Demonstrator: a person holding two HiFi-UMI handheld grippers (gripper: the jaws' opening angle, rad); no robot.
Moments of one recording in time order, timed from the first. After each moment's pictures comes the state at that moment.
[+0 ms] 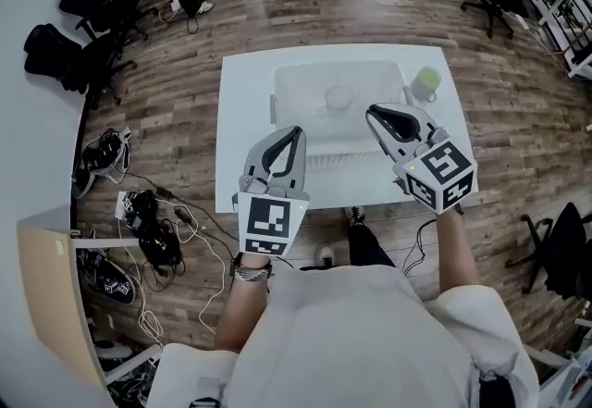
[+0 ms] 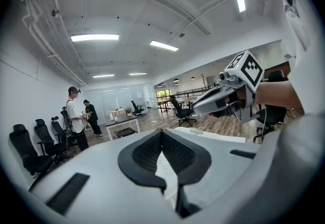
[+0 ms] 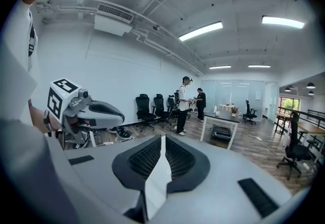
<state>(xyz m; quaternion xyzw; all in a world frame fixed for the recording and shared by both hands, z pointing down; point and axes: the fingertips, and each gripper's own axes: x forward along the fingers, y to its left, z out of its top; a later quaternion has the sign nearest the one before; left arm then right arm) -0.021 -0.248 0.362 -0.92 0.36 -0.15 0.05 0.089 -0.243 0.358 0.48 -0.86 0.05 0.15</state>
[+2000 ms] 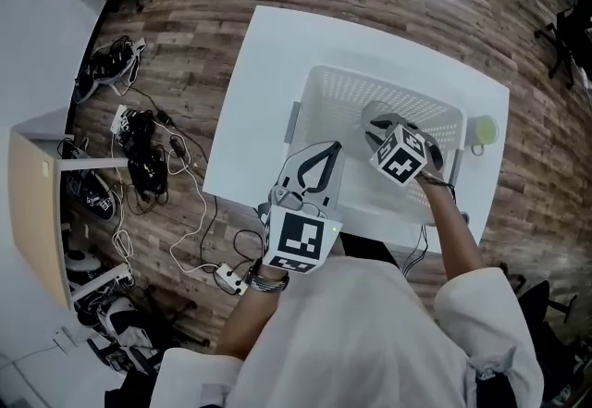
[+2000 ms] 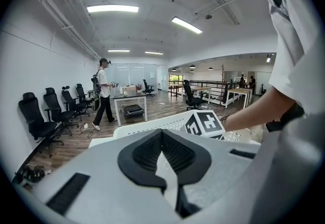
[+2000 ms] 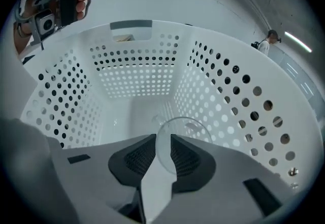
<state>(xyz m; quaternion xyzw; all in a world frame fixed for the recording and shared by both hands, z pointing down) 0.011 -0.334 0.456 -0.88 0.42 -0.20 -0.08 0.083 -0.376 0.654 0.19 -0.82 0.07 0.53</state>
